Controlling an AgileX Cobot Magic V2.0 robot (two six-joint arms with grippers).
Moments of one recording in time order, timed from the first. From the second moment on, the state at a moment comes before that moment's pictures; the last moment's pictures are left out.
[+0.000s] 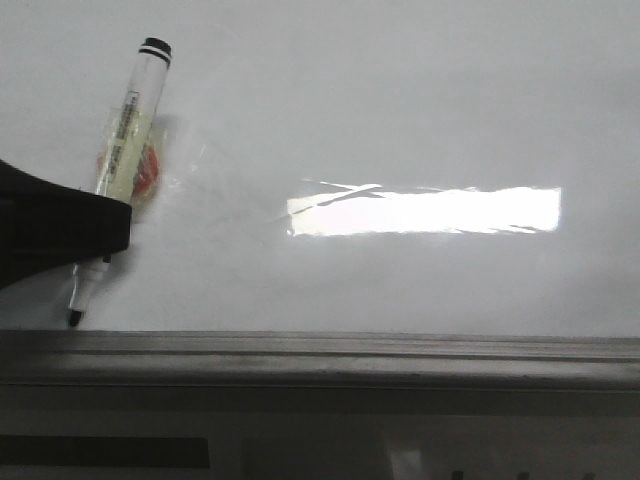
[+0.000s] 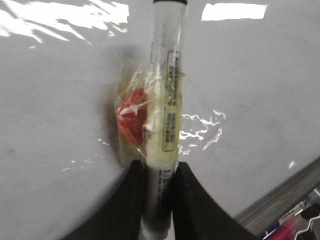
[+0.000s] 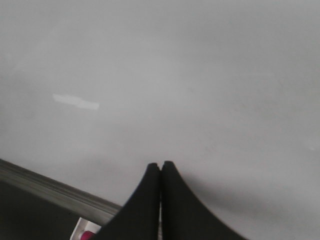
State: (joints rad) left arm -0.85 1.07 -0.23 -0.24 -0.47 -0.05; right arm 0.27 0.52 -0.39 0.24 0.48 -0.14
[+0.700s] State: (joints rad) left arm -0.93 0.98 -0.23 0.15 -0.46 -0.06; right arm 0.90 0.98 -0.70 0.25 0.30 -0.24
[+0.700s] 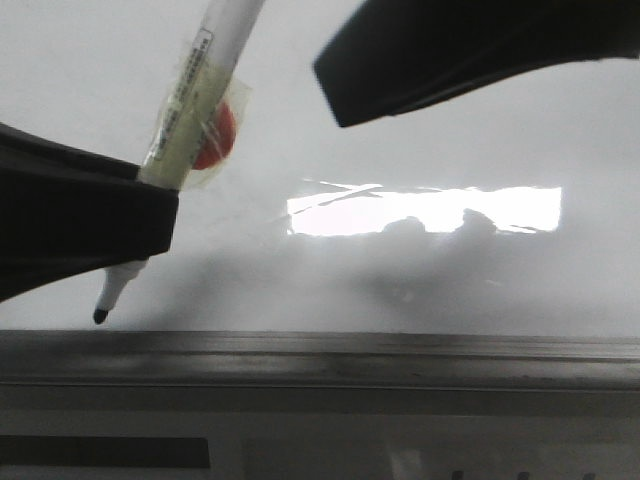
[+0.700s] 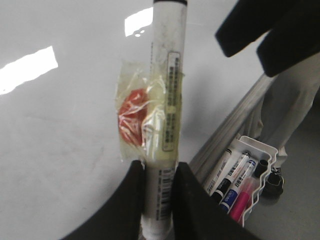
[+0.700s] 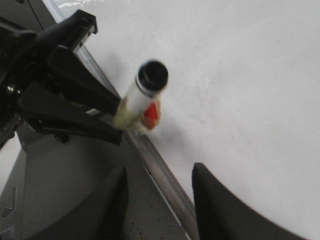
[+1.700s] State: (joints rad) left arm -0.93 0.98 -0.23 0.27 -0.45 -0.06; right arm 0.95 1.14 -0.81 0.39 0.29 -0.24
